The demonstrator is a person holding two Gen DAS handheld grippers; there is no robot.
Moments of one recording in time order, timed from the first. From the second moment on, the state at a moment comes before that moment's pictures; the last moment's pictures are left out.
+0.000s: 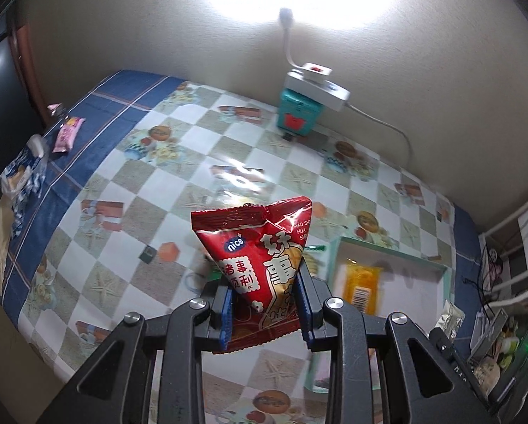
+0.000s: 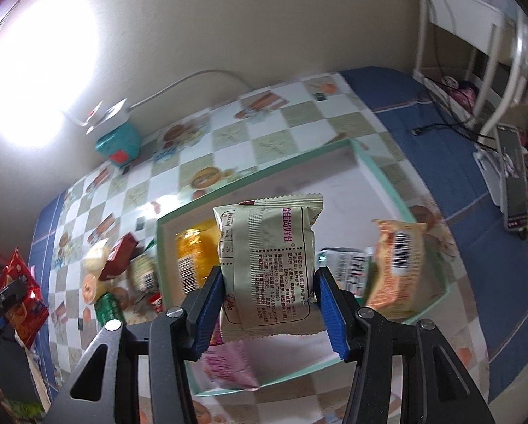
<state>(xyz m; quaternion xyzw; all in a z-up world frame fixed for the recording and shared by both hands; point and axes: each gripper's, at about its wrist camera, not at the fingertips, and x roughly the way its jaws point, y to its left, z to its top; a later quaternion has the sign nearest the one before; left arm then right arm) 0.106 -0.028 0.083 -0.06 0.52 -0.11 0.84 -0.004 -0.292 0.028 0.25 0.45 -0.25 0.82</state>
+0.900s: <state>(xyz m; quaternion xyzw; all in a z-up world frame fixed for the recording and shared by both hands) 0.088 -0.150 0.059 0.02 0.54 -0.21 0.82 -0.033 -0.358 0.008 0.29 0.43 -0.28 0.81</state>
